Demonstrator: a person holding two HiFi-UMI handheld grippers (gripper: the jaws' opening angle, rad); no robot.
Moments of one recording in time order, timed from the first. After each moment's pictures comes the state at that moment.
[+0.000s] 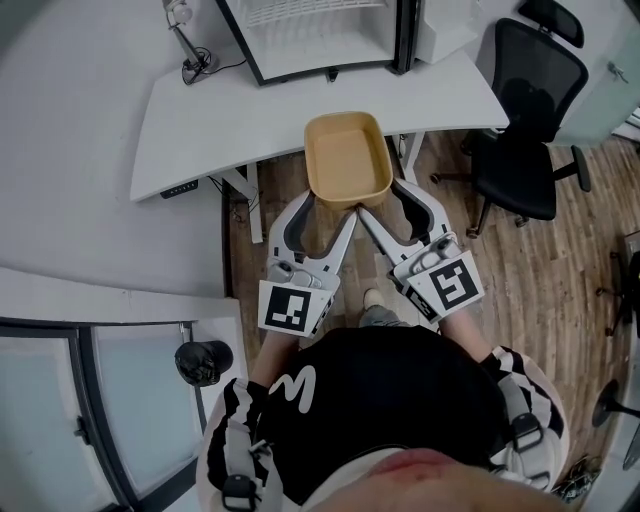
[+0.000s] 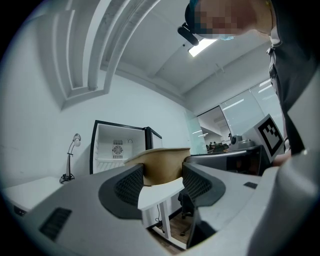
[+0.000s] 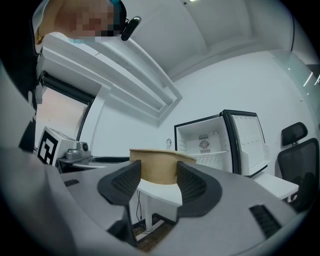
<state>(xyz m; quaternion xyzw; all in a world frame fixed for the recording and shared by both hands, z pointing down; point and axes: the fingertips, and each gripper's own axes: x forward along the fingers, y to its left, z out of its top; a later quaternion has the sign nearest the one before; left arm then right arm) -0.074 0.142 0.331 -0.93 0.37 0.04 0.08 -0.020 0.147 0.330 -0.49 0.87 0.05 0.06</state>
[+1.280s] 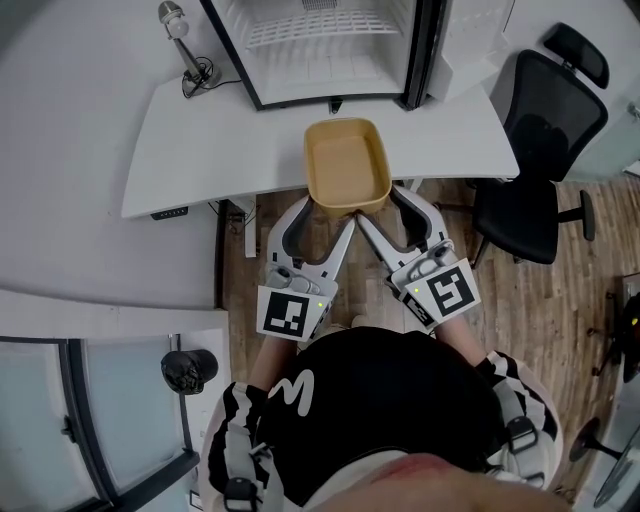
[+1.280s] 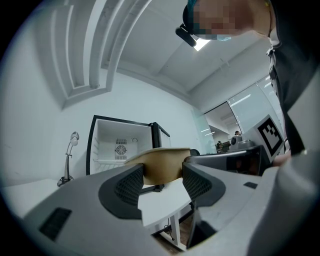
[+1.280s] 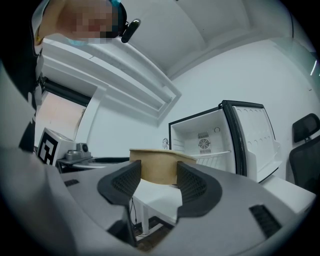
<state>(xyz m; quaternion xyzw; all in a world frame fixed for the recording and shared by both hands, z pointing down) -0.027 0.044 0.327 -0.91 0.40 0.05 0.09 0.027 0.044 0.328 -0.46 0.88 0.04 0.07</state>
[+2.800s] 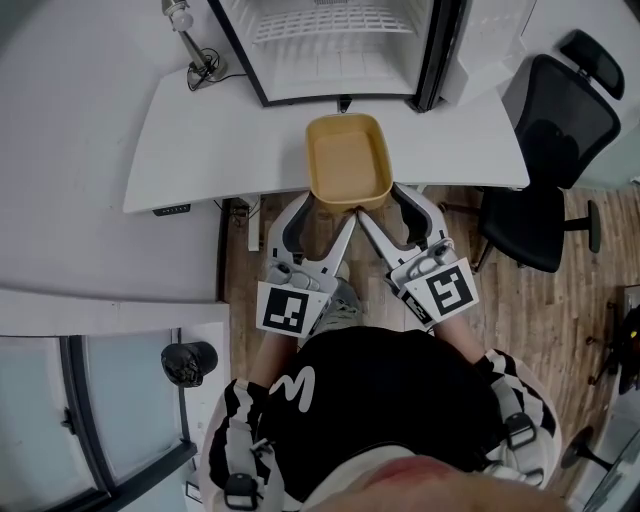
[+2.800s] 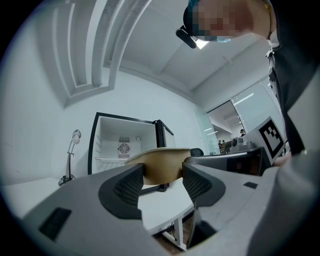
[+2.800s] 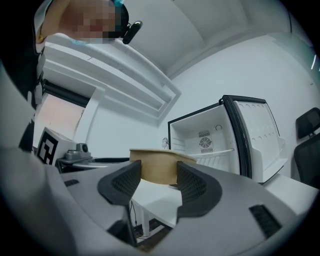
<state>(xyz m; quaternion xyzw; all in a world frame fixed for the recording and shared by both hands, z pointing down) -0.030 0.014 0.331 -0.91 0.41 0.04 0.08 0.025 0.014 0.332 -0.45 0.89 0.04 0.07</state>
